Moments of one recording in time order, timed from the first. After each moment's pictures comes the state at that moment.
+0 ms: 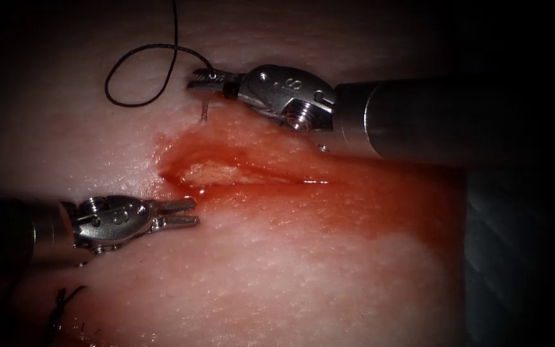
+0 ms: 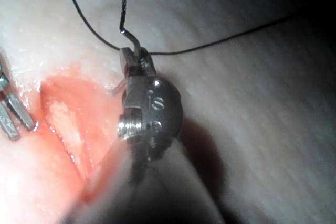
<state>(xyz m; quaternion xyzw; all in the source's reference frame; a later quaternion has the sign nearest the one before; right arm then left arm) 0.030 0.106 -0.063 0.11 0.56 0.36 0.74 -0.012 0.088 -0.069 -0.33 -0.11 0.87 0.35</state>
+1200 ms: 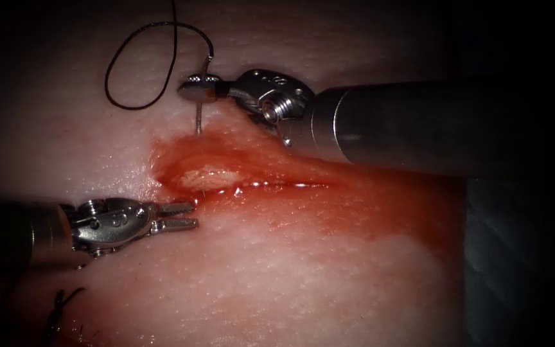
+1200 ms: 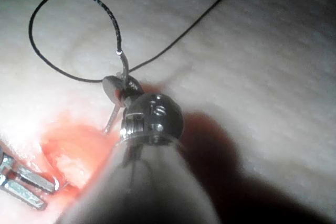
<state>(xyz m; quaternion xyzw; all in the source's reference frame) 0.031 0.101 -0.061 0.31 0.50 0.49 0.65 -0.012 0.088 -0.070 -0.33 -0.10 0.87 0.35</state>
